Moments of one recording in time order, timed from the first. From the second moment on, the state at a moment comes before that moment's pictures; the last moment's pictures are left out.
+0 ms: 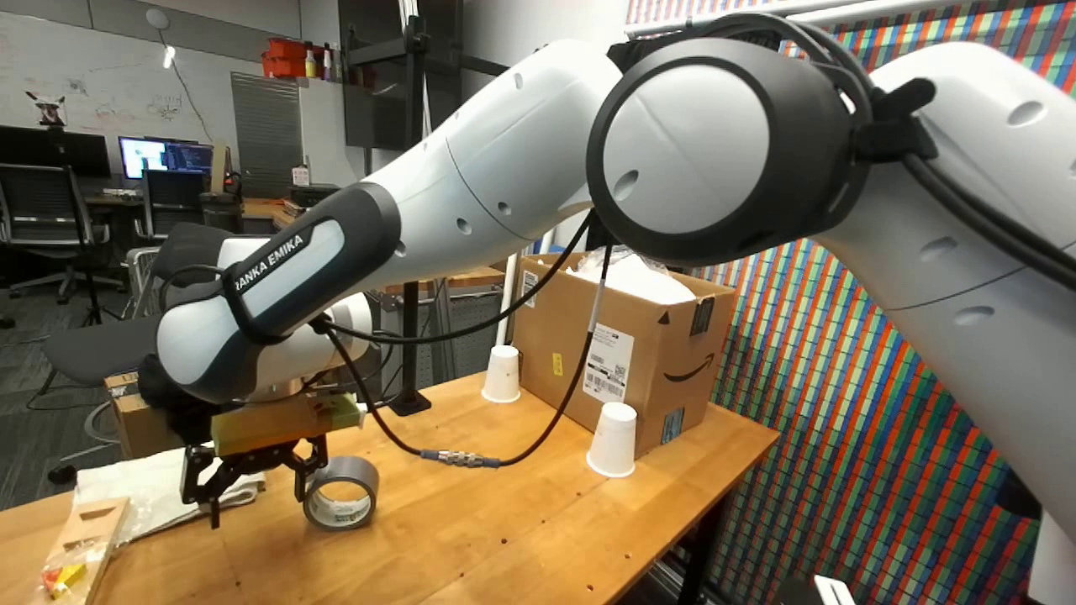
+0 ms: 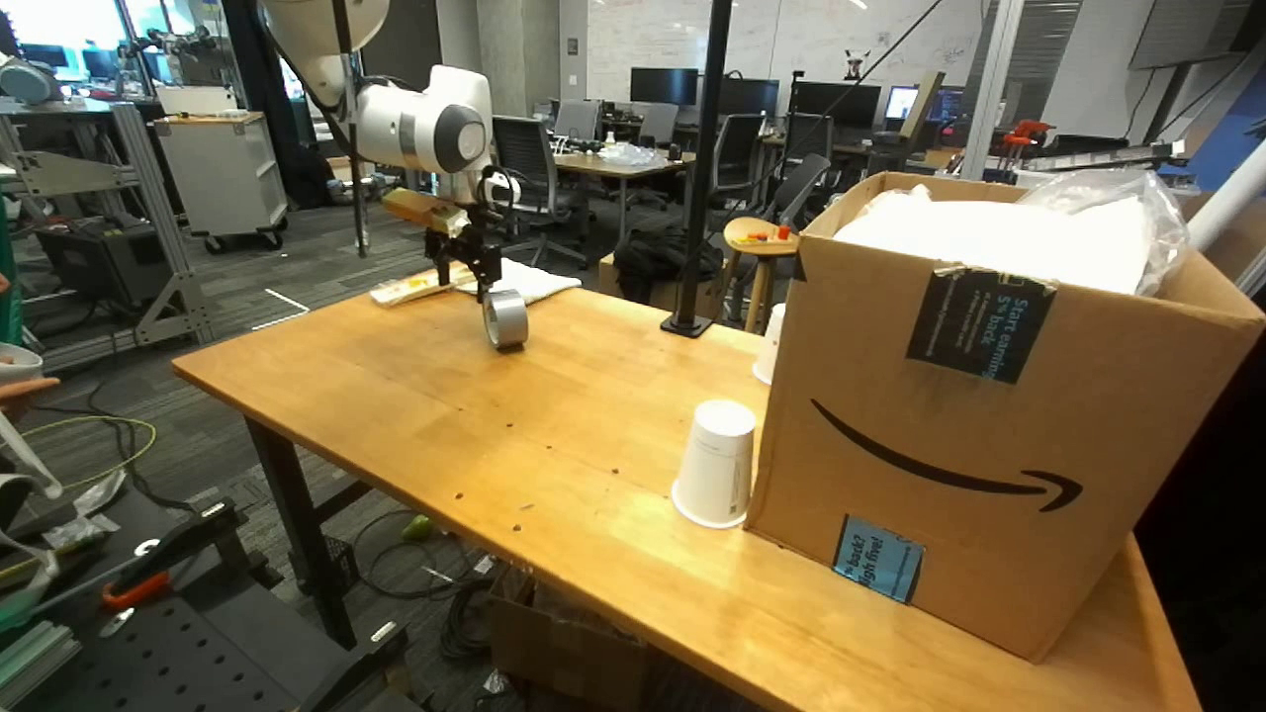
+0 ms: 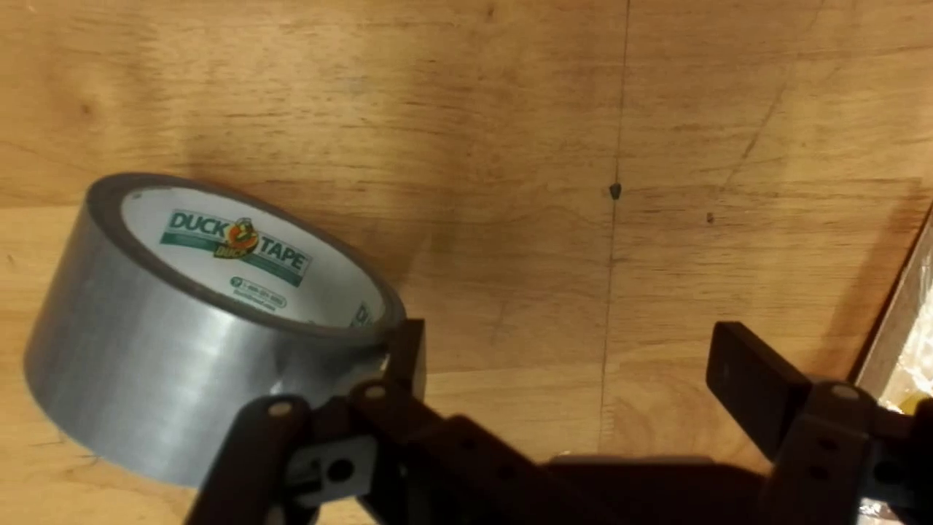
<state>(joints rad) 0.31 0.83 0.10 -1.43 0.01 2.29 0.35</state>
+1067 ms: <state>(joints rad) 0.32 0.69 0.13 -1.63 0.07 2.29 0.35</state>
